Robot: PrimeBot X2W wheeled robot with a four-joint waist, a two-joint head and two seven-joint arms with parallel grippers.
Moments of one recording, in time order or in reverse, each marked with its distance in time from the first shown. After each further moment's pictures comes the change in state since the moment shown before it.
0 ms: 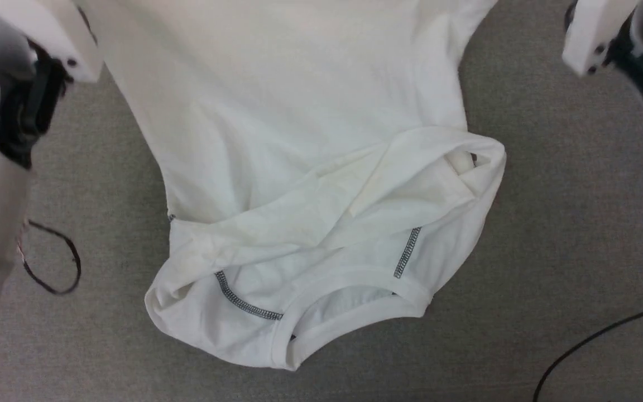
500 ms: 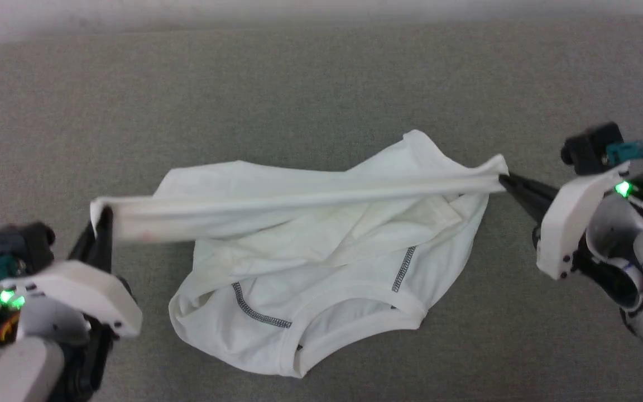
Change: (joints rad) left arm 0.828 0.109 0.108 -0.509 -0.106 0.315 -0.108; right arm 0.586 -0.075 -0.059 -0.304 0.066 0.001 0.075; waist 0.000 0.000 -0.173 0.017
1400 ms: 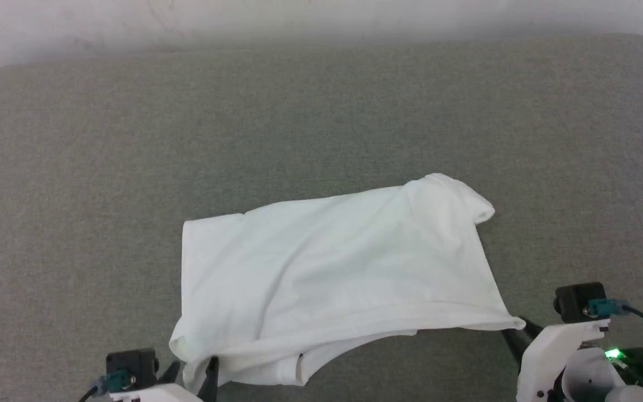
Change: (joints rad) left arm 0.311 -0.126 -0.202 -0.002 -0.035 0.063 0.056; right arm 0.593 0.383 -0.498 -0.172 -0.438 -0.001 0.151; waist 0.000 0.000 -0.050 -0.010
